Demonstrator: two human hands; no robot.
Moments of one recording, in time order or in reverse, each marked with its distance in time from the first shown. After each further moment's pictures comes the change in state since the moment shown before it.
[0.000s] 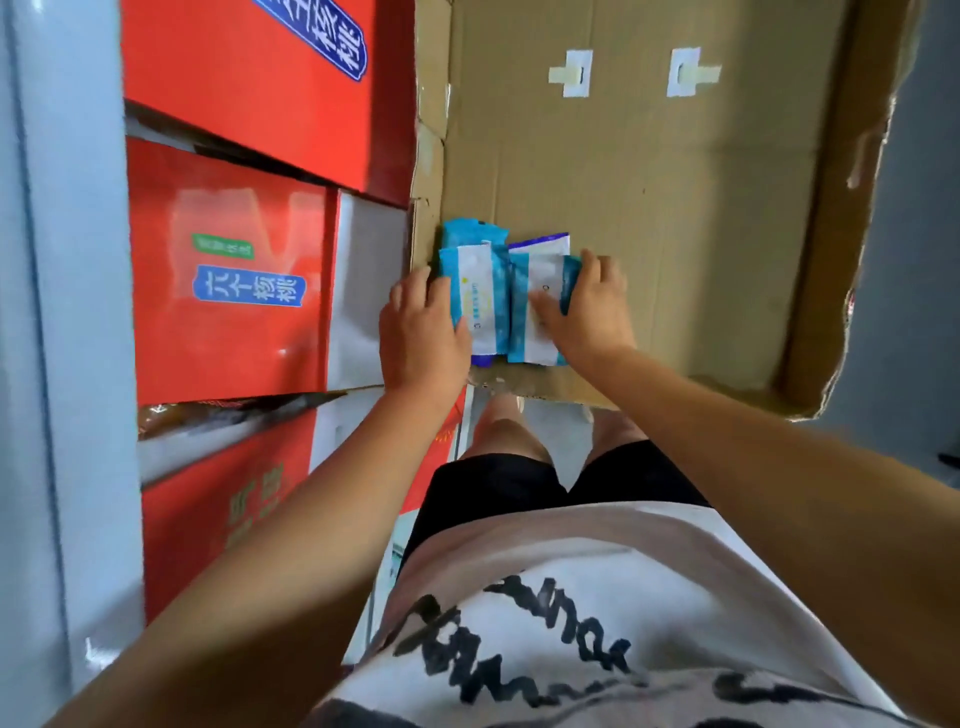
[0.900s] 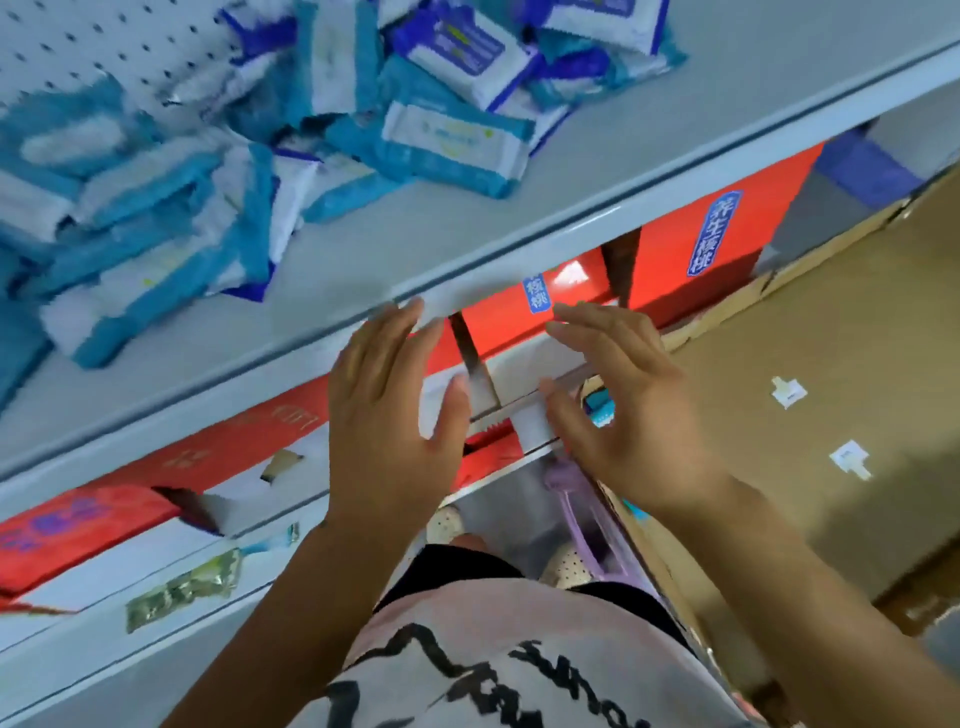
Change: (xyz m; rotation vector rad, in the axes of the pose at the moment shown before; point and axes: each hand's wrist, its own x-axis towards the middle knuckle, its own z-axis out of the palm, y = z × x) left_hand -0.273 -0.013 -0.120 -0.262 1.018 -0.502; right_hand -0.194 -0.164 -0.071 -0.099 -0.220 -1.597
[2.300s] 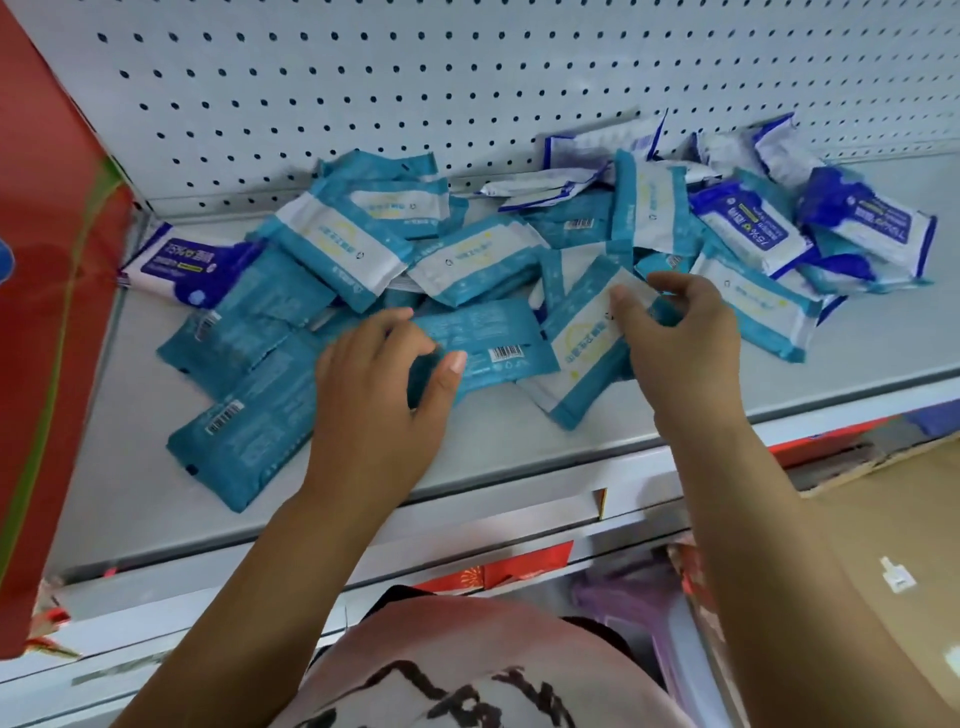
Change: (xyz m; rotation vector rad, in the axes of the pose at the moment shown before) left_hand 0.054 -0.222 -0.131 -0.070 0.069 -0.253; right_hand 0.196 -0.148 0.151 0.307 0.153 0.641
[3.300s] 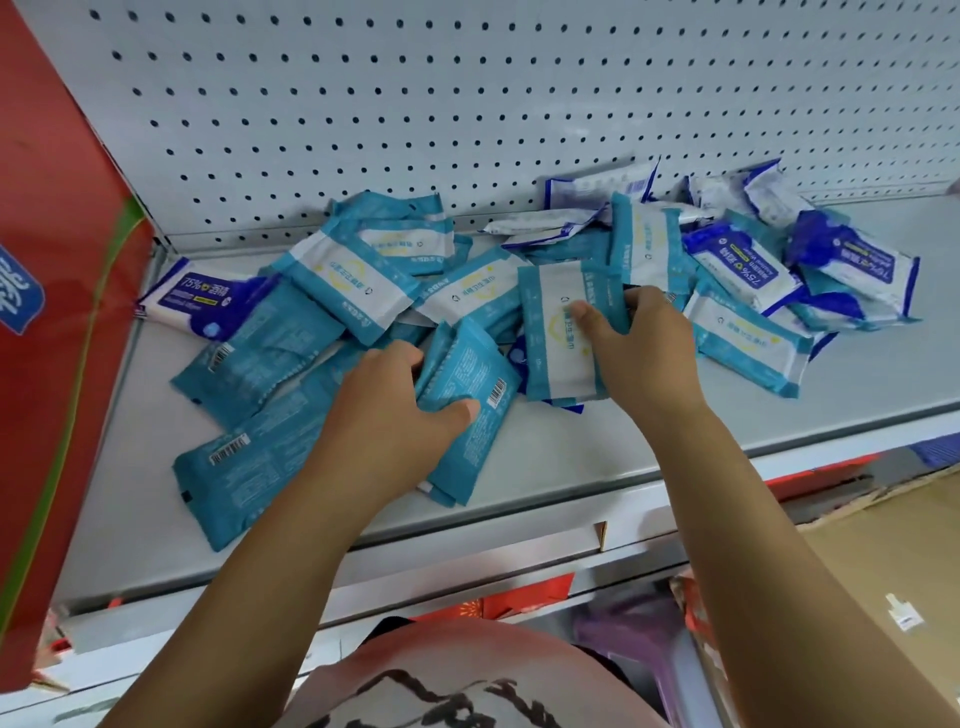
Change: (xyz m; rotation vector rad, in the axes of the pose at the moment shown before) left_hand 0.030 0.026 -0.027 -0.121 -0.352 -0.451; right_hand 0.030 -0.008 0.023 -0.342 -0.084 -0.176
